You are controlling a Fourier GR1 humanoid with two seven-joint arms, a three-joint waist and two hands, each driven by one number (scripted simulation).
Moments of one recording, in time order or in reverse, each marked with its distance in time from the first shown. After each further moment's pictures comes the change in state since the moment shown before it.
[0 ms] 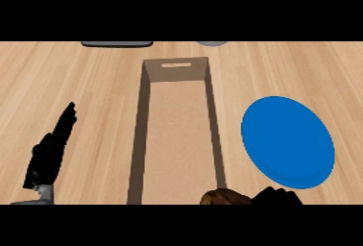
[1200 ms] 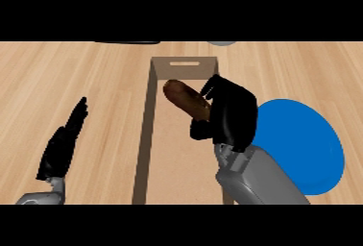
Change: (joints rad) left arm -0.052 -0.030 -0.033 0.022 -0.030 0.000 0.004; right arm -0.699 0.129 -0.415 0.742 -0.586 -0.086 0.083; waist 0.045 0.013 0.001
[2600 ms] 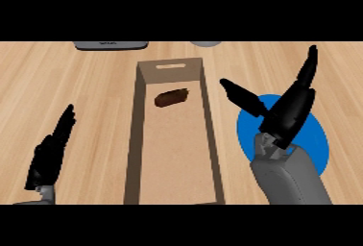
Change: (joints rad) left arm 0.057 0.008 0.054 0.000 0.005 0.011 -0.015; right arm 0.129 -0.021 -0.239 -0.055 -0.033 -0.776 -0.116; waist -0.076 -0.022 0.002
